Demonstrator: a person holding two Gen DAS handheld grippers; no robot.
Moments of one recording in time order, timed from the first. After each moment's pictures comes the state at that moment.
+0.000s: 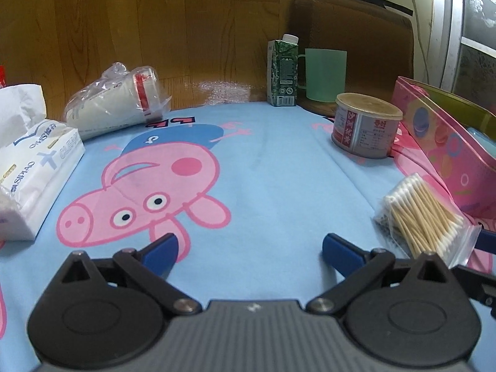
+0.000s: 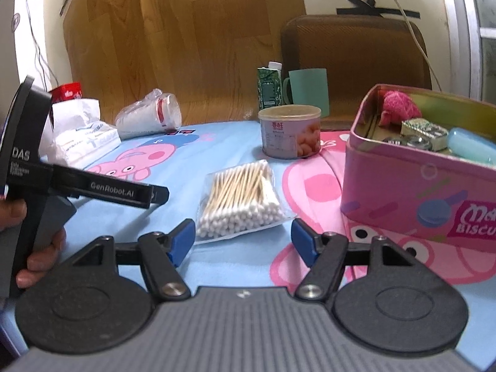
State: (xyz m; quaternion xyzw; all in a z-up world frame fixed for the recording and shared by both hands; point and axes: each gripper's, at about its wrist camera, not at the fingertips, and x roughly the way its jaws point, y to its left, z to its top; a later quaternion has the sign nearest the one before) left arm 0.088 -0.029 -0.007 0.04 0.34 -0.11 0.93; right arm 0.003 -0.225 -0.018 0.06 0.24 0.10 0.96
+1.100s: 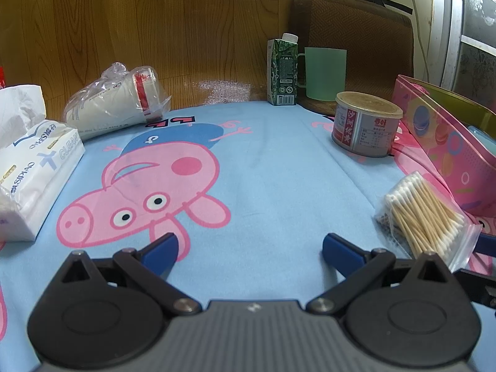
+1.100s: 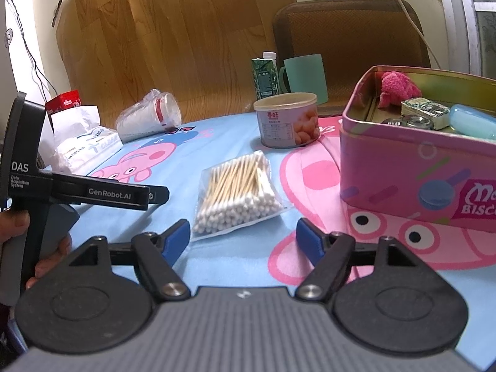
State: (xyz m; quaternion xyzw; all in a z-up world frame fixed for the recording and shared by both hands) left arm 0.090 -0.029 -0.008 0.04 0.34 -0.11 0.93; right arm 0.007 -0.236 -0.022 0.09 0.25 0.12 0.96
